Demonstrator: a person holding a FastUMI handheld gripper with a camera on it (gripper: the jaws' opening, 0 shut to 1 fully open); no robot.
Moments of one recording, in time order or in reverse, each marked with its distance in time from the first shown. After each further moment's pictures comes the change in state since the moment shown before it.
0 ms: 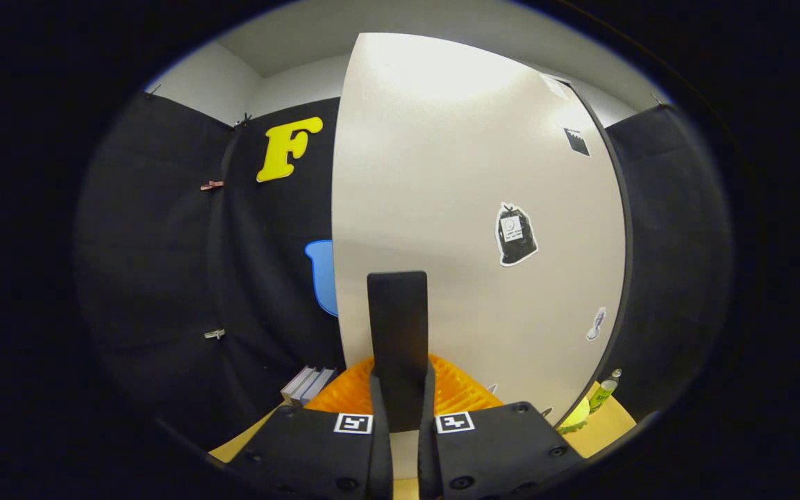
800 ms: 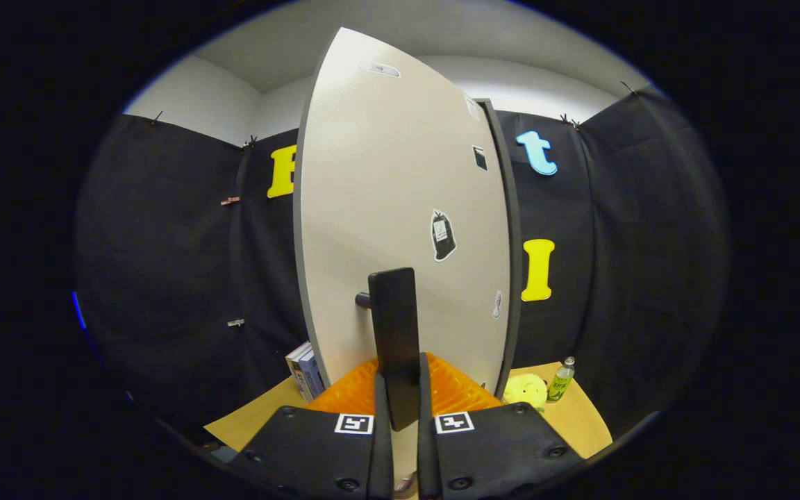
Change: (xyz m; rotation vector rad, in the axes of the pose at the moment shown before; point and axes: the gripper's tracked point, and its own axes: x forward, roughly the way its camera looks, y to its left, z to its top) arm -0.134 -0.117 0.009 0.050 0.005 0.037
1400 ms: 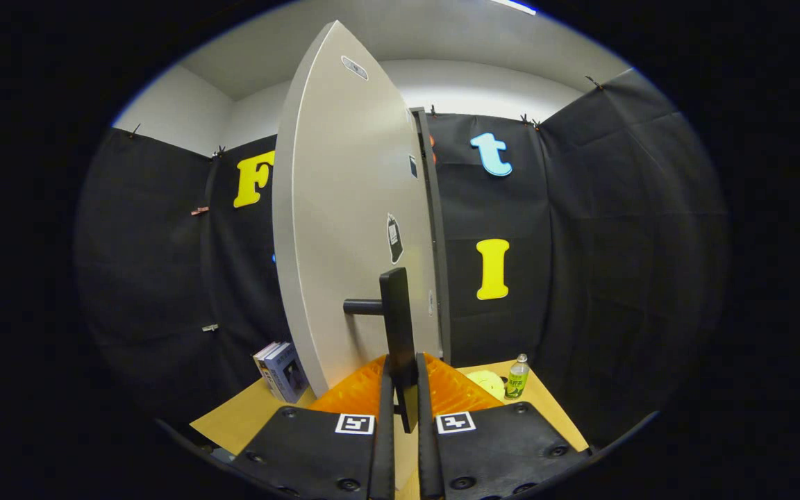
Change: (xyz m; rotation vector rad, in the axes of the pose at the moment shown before) arm -0.030 -0.087 0.012 0.018 -0.021 -0.105
